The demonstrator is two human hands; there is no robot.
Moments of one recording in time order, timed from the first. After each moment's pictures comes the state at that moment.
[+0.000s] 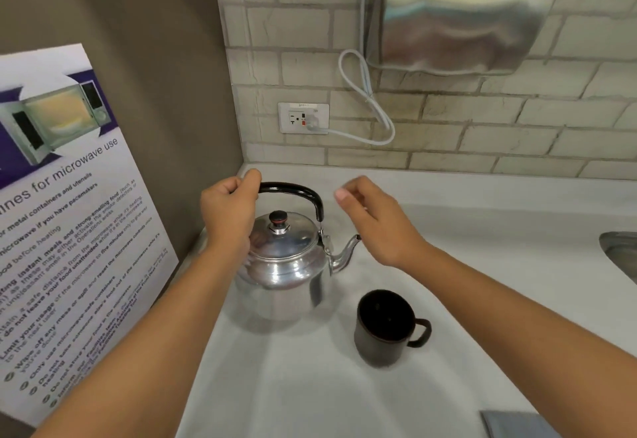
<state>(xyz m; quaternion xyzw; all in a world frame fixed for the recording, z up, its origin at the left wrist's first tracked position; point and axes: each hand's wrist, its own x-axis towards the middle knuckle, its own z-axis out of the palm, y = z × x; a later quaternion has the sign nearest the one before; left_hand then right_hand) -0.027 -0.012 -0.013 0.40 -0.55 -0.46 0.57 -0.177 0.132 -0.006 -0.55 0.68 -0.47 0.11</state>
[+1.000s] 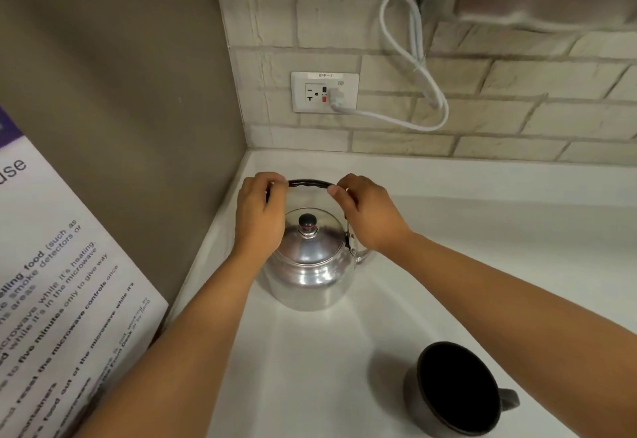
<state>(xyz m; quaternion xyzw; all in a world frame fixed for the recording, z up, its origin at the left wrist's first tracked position) -0.073 -0.113 -0.094 0.37 -0.71 -0.40 0.44 -0.219 -0.006 -0.072 -0.53 0.75 -0.39 0.08</state>
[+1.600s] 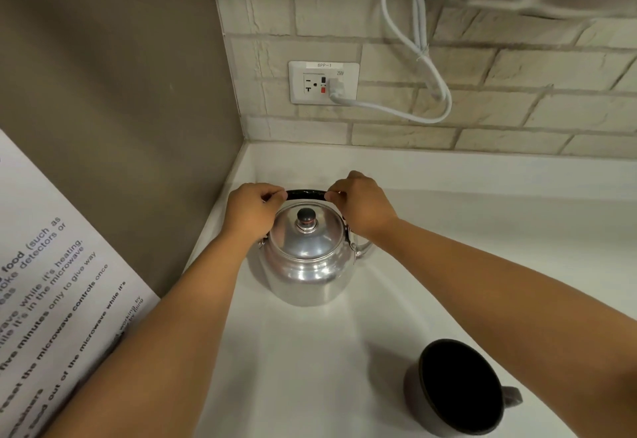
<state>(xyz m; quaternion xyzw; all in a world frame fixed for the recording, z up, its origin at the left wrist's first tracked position) -0.069 -0.146 -0.107 0.41 -0.79 -0.34 0.30 -0.232 -0.033 -0.091 -0.53 0.79 -0.29 0.06</state>
